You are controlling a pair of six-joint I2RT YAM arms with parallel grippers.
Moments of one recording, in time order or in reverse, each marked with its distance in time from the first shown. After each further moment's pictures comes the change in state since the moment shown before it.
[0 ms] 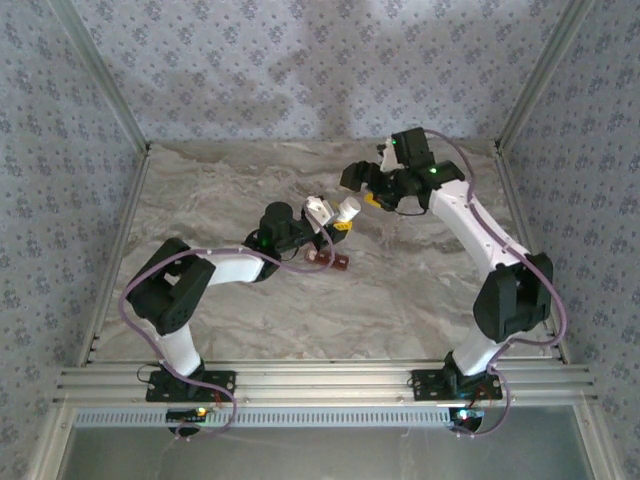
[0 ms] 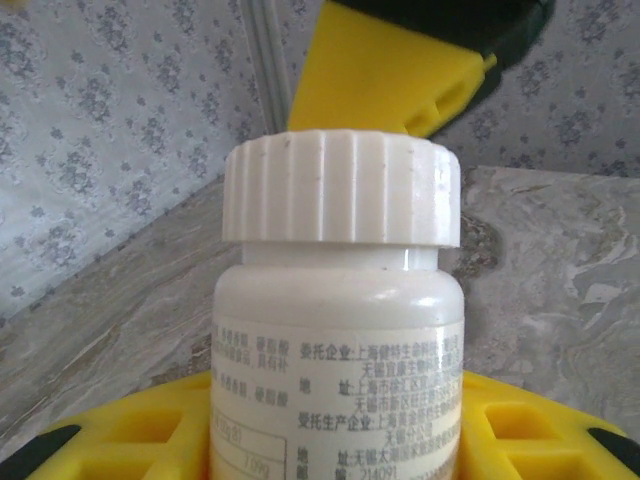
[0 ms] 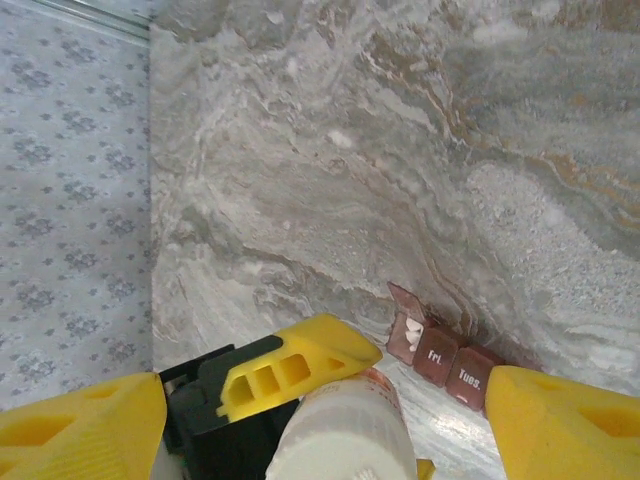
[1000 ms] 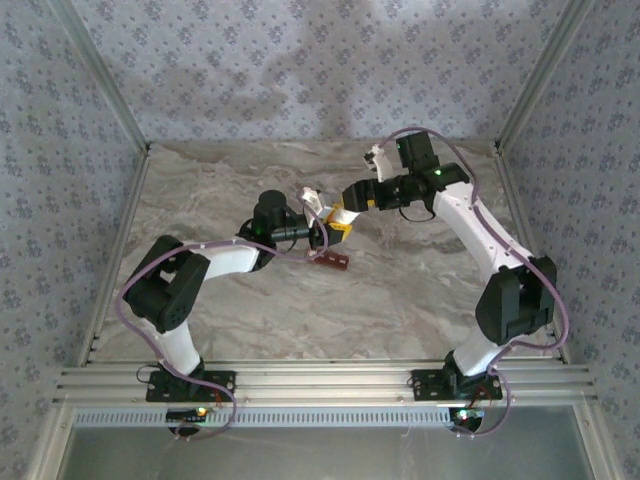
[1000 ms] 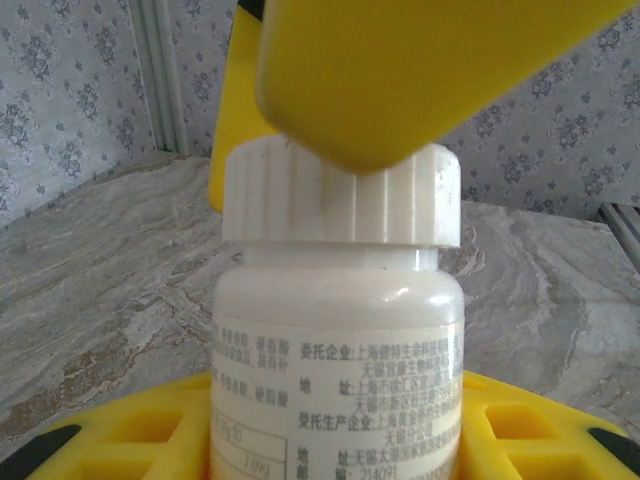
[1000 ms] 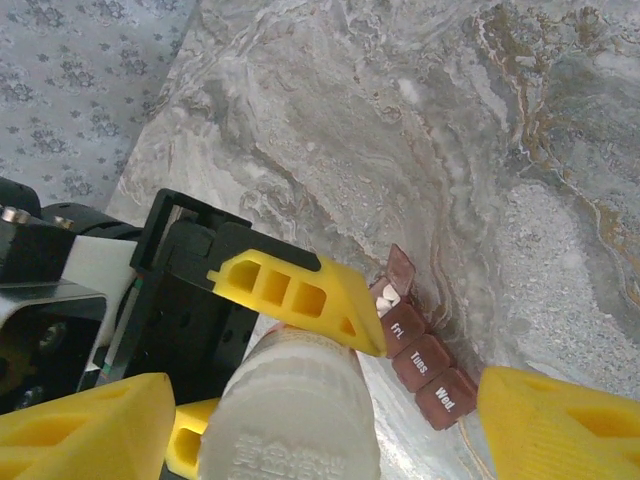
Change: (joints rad) left arm 0.071 0.000 0.060 -0.084 0.310 -0.124; right arm -0.010 -0.002 -0.020 -0.086 -0.161 -0.525
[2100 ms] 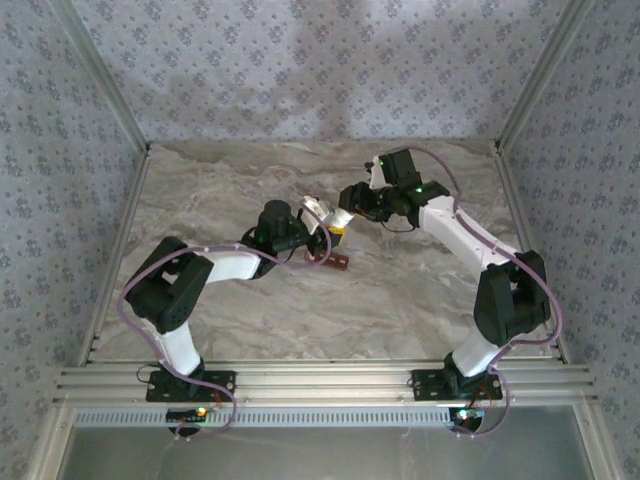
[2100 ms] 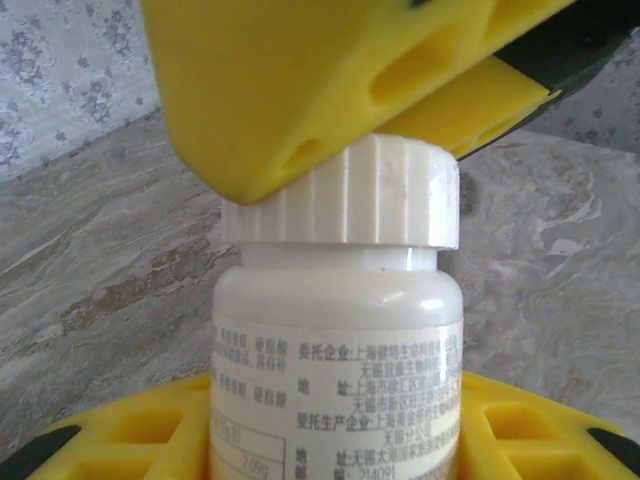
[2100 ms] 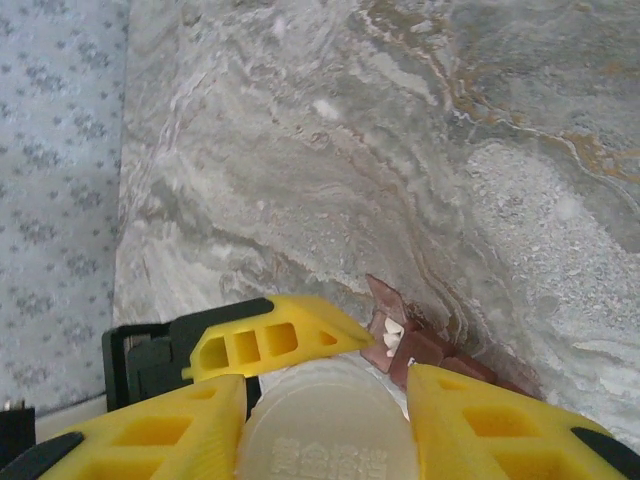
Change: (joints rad) left arm -0.039 0.000 -0.062 -0.053 -0.269 0.055; right arm 0.092 0.002 -0.171 0.277 0.216 0.531
